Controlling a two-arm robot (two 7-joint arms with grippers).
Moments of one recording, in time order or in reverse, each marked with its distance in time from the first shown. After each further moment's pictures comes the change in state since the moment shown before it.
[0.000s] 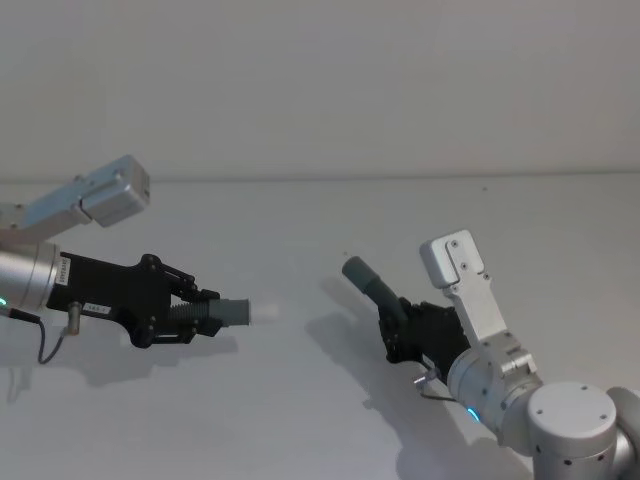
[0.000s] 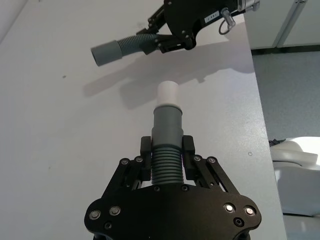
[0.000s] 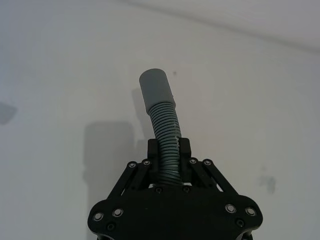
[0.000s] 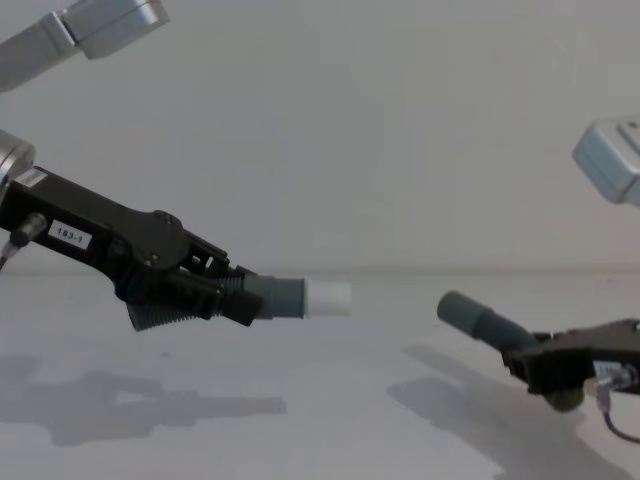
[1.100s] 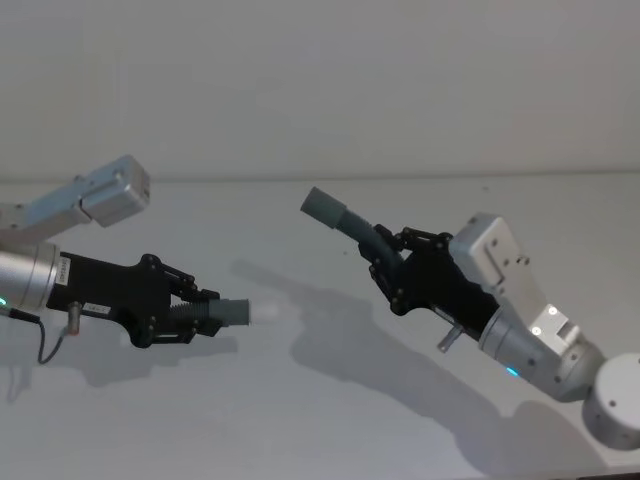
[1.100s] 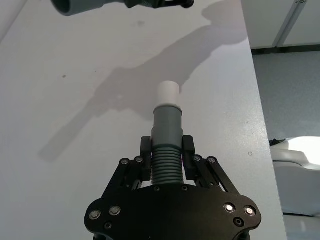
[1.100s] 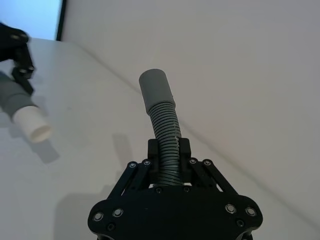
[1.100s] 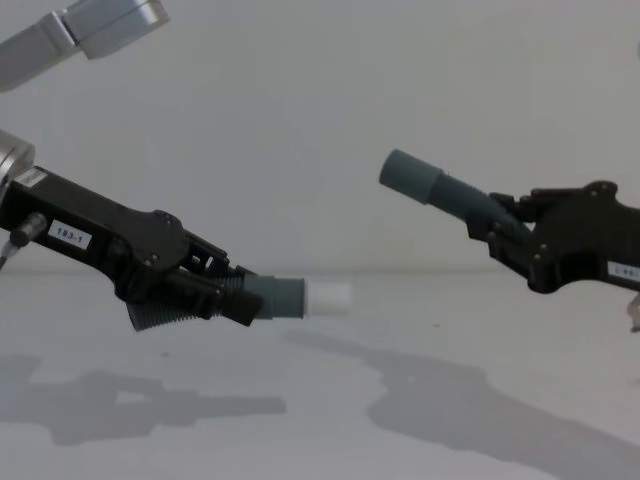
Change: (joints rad) left arm 0.000 0.000 0.000 0.000 0.000 0.000 0.000; right arm 0.126 0.164 -0.019 0.157 -0.040 -0.644 0.331
